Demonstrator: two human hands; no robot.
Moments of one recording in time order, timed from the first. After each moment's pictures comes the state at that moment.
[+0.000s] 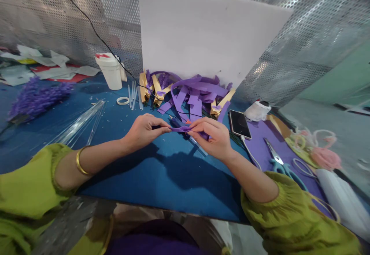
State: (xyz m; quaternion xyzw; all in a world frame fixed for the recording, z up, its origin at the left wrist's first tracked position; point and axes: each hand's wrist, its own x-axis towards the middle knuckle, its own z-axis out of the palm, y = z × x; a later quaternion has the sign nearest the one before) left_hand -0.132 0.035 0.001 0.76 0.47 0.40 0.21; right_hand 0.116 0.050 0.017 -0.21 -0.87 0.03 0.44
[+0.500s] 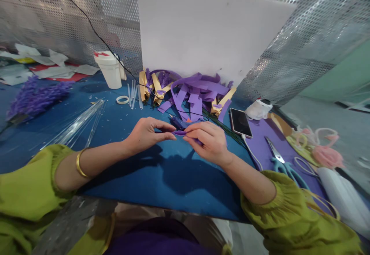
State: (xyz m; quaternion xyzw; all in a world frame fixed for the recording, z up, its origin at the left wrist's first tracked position) left_hand -0.124 0.025 0.005 0.74 0.45 0.40 0.30; right_hand 0.106 0.037 0.013 -0.18 -0.89 -0.09 0.41
